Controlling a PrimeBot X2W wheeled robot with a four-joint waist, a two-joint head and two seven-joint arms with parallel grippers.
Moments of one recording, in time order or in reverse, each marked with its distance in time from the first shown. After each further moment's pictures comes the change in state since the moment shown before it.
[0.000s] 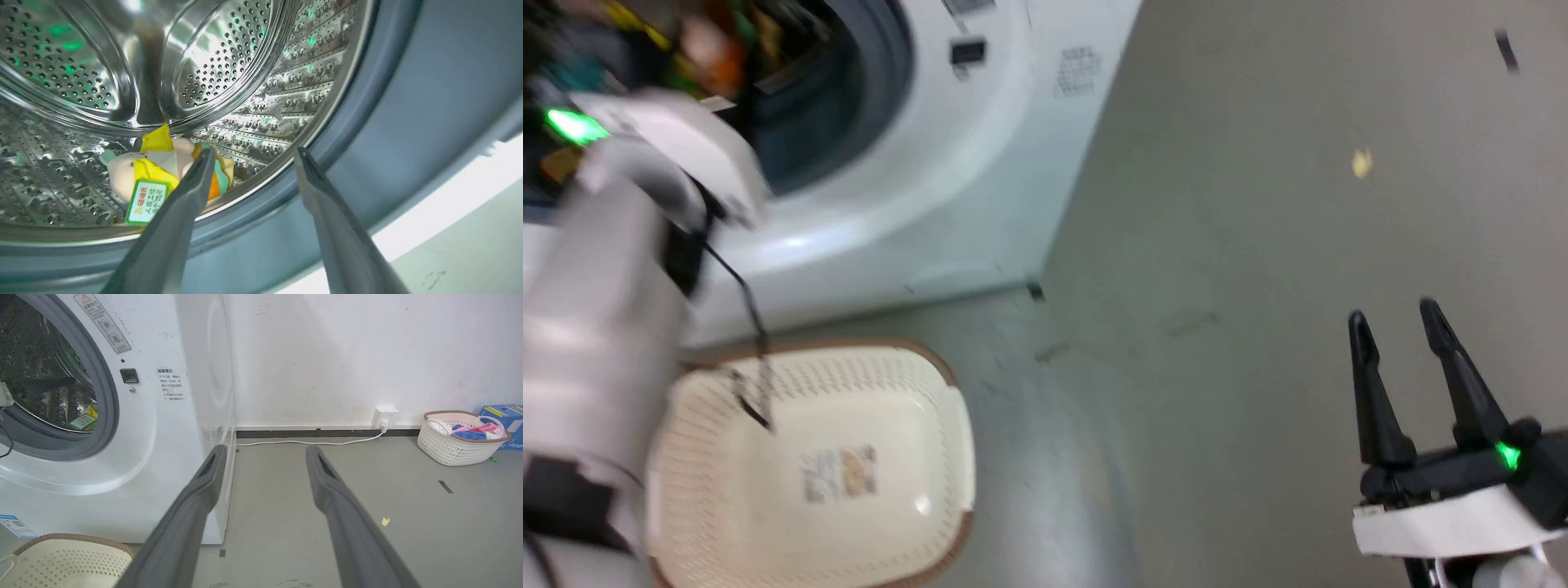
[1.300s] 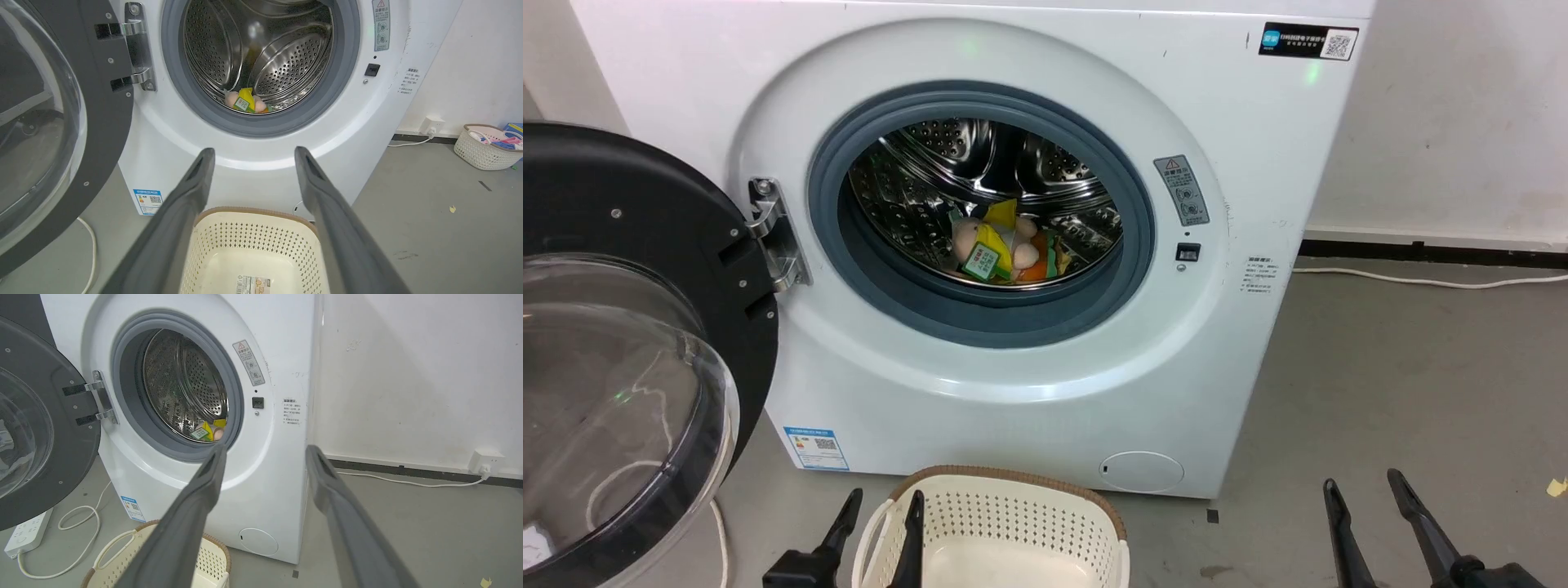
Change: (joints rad) left arm 1.209 -0.176 0.193 -0.900 0.164 0.256 -0.048; right arm 0.274 0.000 0.014 0.062 -0.067 0.000 0.000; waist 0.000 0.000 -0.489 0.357
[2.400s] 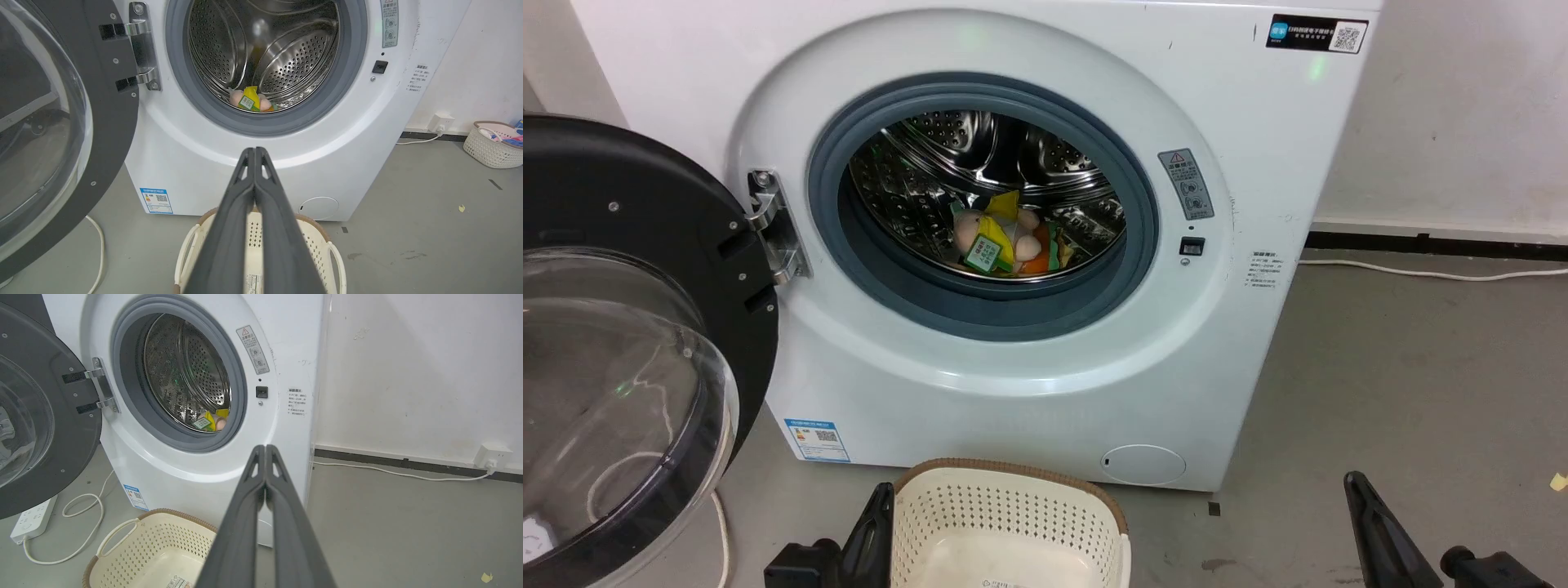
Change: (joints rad) left arm 0.012 -0.052 0.067 -0.018 0.082 -0.033 0.037; right arm -0.013 0.000 0.002 0.007 -0.010 -0.002 0.036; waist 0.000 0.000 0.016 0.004
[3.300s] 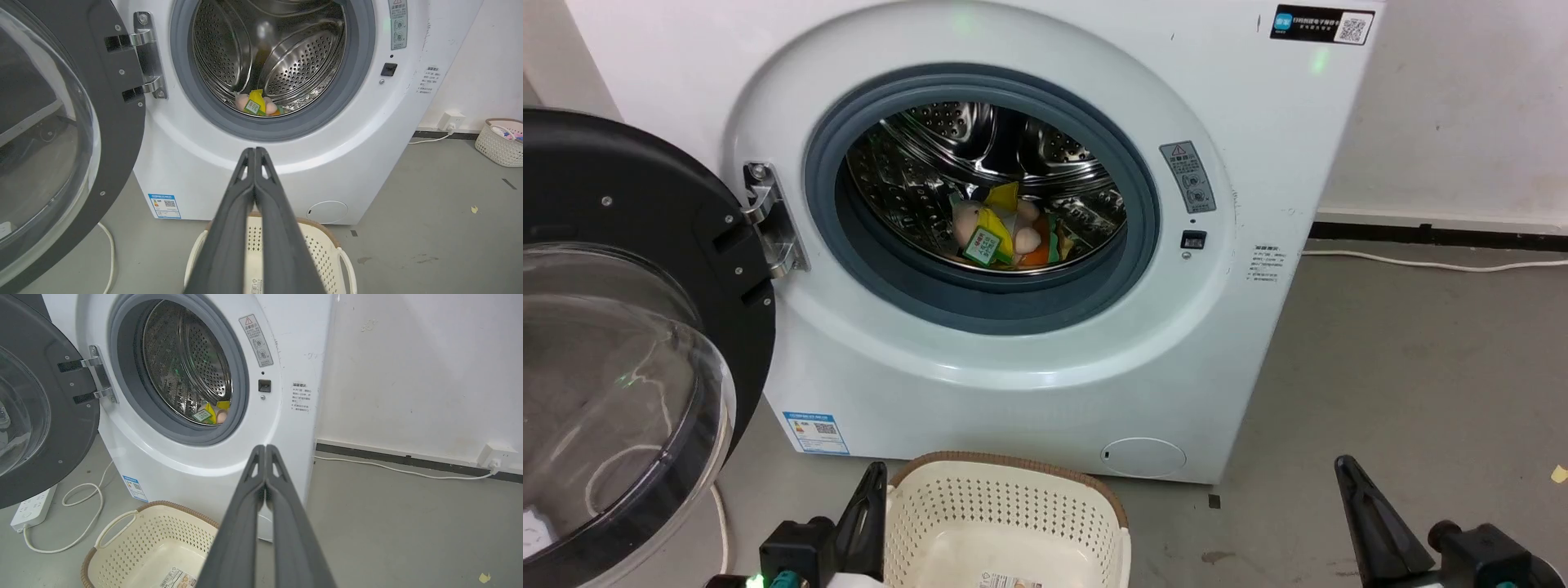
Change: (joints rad) left arm -0.017 -0.032 0.061 -0.033 0.071 -0.020 0.055; right arm -0.044 0.000 0.001 0.009 -0.016 0.000 0.056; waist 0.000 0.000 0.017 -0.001
